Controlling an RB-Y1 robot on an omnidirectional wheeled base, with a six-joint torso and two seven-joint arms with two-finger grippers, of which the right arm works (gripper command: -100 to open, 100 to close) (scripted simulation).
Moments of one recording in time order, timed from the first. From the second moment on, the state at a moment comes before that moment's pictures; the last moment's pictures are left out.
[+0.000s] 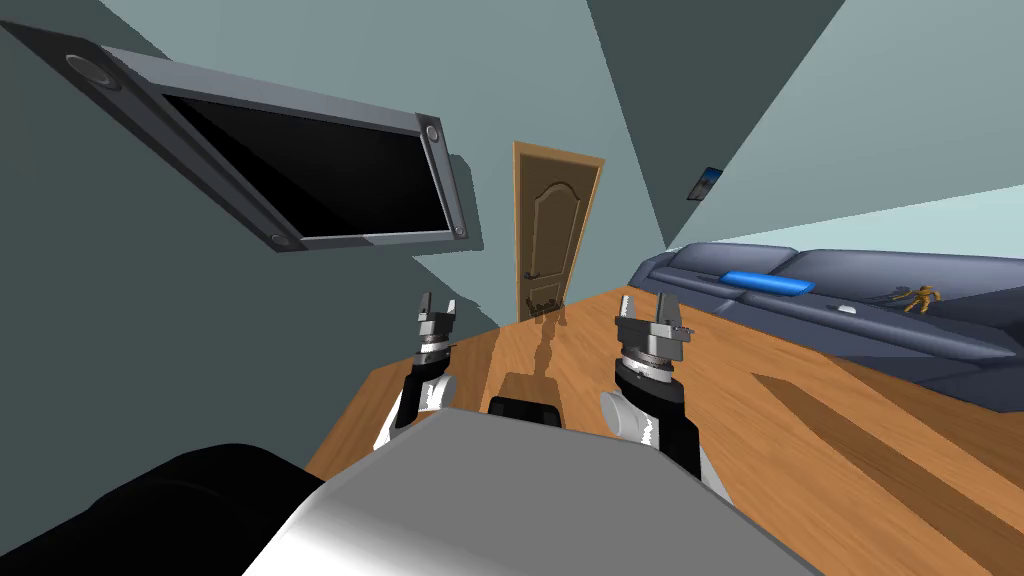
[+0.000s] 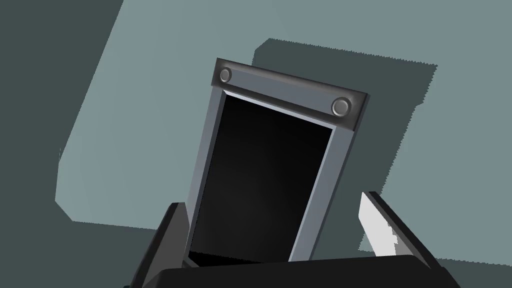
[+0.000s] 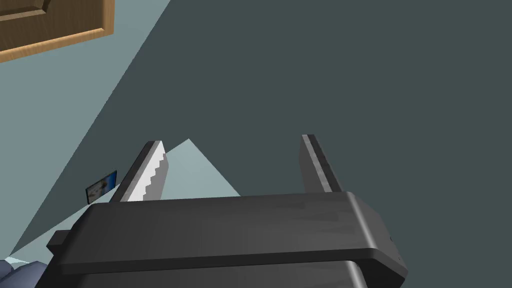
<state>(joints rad) 0.49 0.03 0.03 -2.30 0.00 -0.63 0.00</state>
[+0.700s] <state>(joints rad) 0.43 -0.01 0.02 -2.15 -0.01 -0.64 -0.01</state>
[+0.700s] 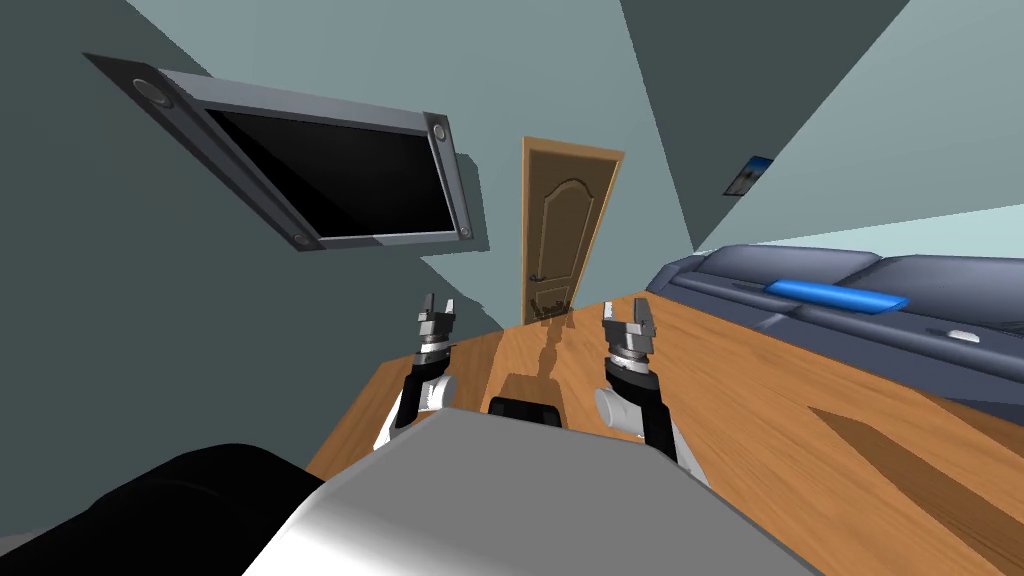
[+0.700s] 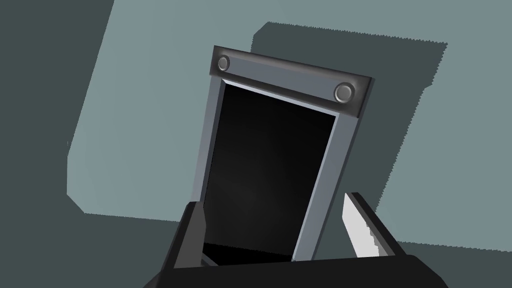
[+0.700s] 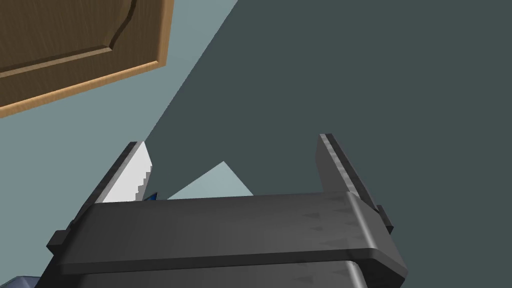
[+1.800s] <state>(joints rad) 0.30 -0.09 -0.02 -1.85 -0.04 -0.65 -0.03</state>
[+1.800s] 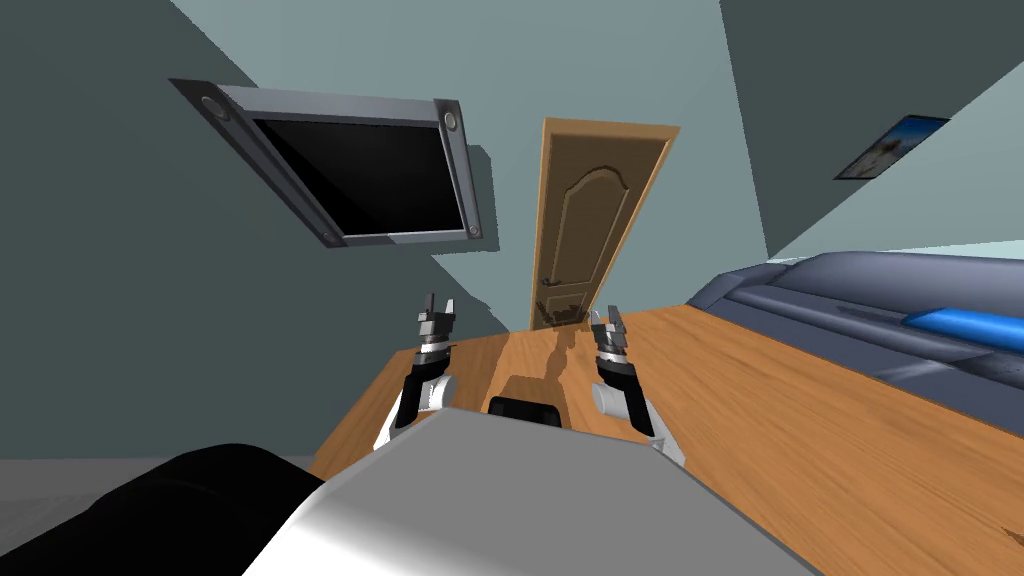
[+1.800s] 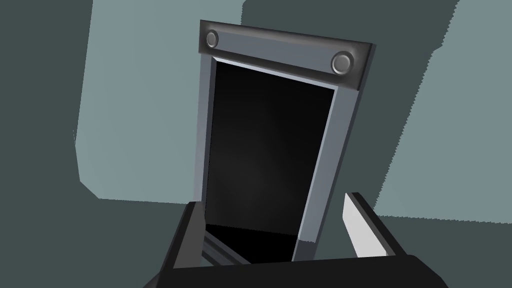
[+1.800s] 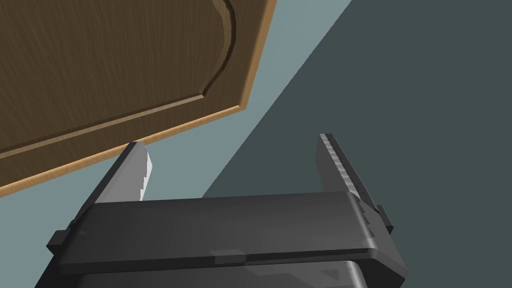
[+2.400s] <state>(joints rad) 0.25 -0.12 -0.04 -1.71 -0.05 -0.66 -0.03</state>
